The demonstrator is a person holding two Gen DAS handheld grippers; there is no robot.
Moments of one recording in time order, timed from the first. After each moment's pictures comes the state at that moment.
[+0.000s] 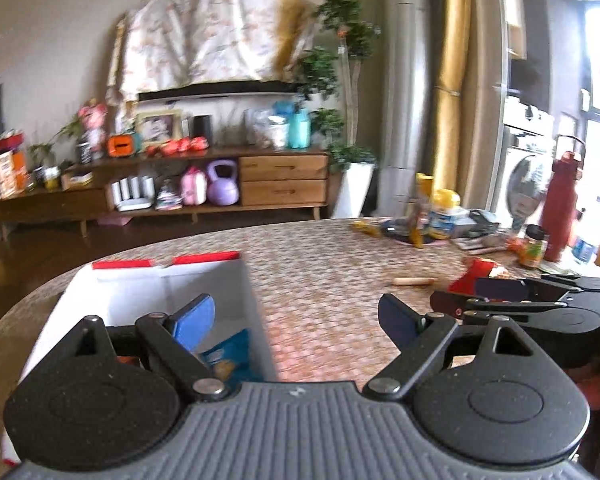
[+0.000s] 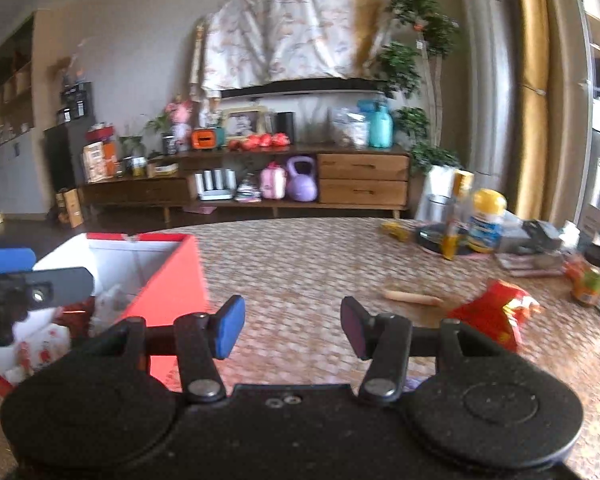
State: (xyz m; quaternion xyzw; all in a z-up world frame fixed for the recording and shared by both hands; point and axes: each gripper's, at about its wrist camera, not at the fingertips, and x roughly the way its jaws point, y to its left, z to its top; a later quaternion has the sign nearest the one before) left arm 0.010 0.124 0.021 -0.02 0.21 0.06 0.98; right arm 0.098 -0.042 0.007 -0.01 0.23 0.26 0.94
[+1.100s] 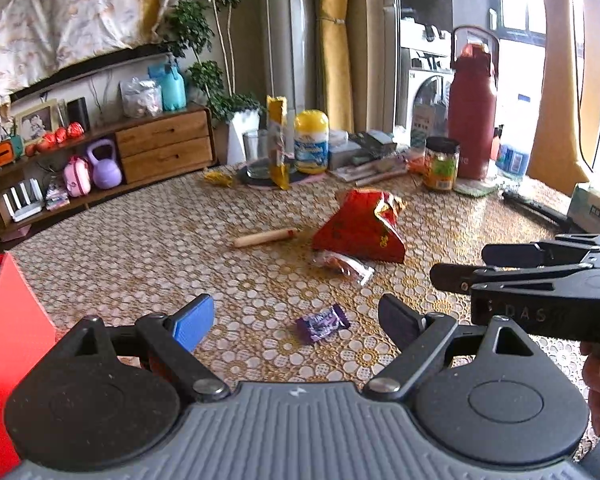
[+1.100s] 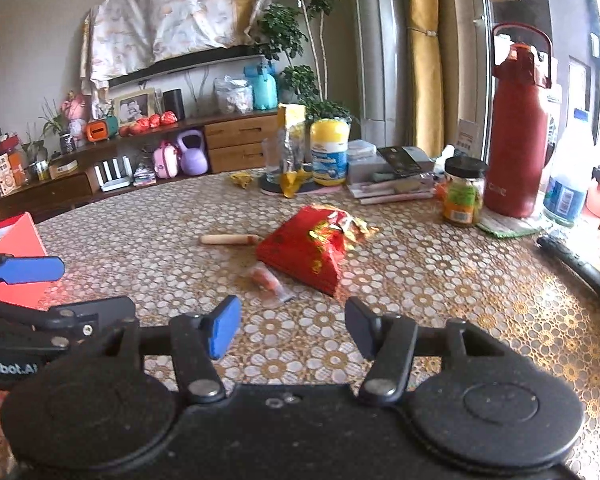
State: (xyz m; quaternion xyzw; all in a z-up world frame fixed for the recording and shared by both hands) left arm 0.127 -0.010 -0.053 0.05 0.29 -0.08 0.95; right arm 0.140 -0.181 -0.053 0.03 0.28 0.13 0.95
